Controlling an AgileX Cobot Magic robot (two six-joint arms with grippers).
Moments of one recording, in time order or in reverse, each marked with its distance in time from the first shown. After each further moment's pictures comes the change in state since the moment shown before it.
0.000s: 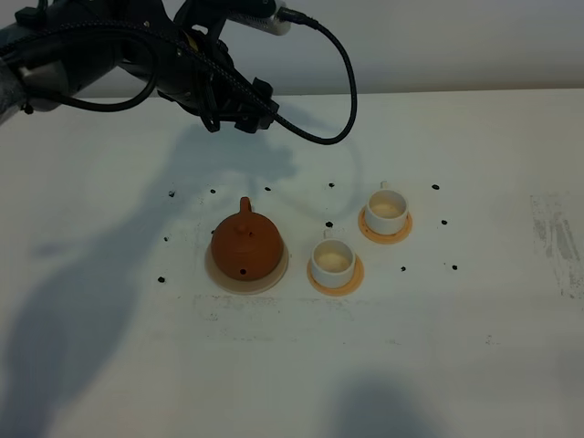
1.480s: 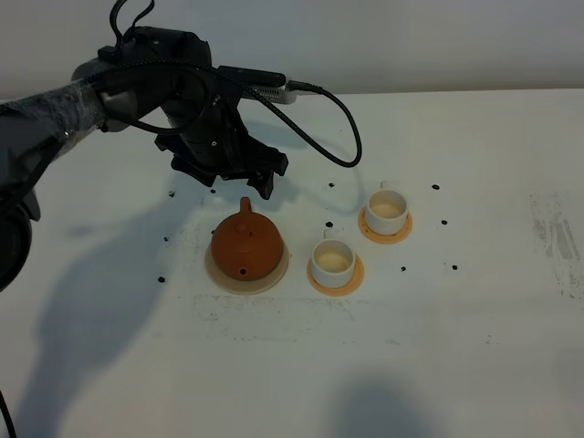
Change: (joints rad) left arm -0.006 0.240 -0.142 0.043 0.270 -0.213; right arm 0.001 0.000 0.000 0.000 0.000 0.004
